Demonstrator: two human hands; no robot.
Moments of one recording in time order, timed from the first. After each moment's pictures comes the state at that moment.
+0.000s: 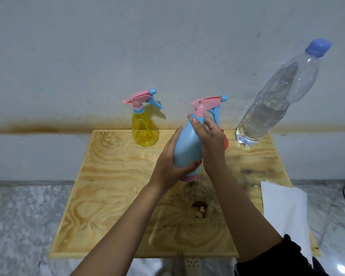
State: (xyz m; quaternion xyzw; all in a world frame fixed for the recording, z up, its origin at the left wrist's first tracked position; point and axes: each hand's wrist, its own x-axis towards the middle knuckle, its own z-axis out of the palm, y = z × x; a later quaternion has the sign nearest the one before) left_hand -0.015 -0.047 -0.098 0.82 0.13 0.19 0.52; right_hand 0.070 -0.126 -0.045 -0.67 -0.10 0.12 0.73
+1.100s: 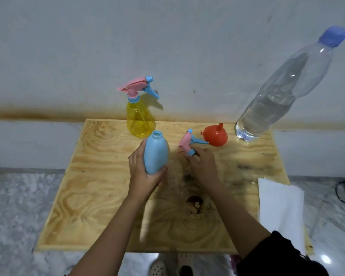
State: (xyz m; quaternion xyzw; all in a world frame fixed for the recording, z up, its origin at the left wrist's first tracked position) left_hand -0.057 -0.028 -0.163 0.79 0.29 0.25 0.47; right_hand 0.071 -0.152 -0.162 -0.87 -0.20 0.18 0.40
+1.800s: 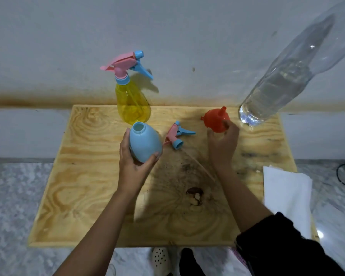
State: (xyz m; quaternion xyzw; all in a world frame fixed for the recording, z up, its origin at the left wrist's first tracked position) left_hand -0.060 -0.019 -0.181 0.75 0.29 0.28 0.52; right_hand 0.107 -0.163 -0.171 -0.85 -0.05 -0.04 0.52
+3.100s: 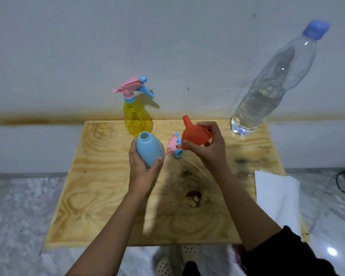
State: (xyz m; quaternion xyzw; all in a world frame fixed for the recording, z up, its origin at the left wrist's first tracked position) left_hand -0.051 -0.026 -0.169 0.76 0.33 0.25 0.50; right_hand 0.074 -0.167 -0.100 -0.73 -0.19 0.08 0.65
